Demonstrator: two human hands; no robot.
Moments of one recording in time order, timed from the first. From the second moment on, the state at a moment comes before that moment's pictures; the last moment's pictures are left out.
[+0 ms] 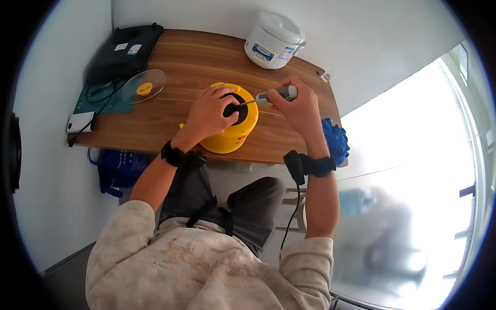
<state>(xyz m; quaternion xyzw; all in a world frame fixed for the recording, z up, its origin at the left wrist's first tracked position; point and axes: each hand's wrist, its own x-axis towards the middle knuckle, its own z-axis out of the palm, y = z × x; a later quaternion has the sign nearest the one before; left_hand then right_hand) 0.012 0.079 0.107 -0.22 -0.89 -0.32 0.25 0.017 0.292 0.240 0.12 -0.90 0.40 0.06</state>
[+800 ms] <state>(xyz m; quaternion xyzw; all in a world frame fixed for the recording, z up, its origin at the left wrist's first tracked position) 0.016 0.077 0.111 -0.22 -0.86 -0.36 0.29 -0.011 0.324 0.214 0.11 -0.80 0.59 -0.01</state>
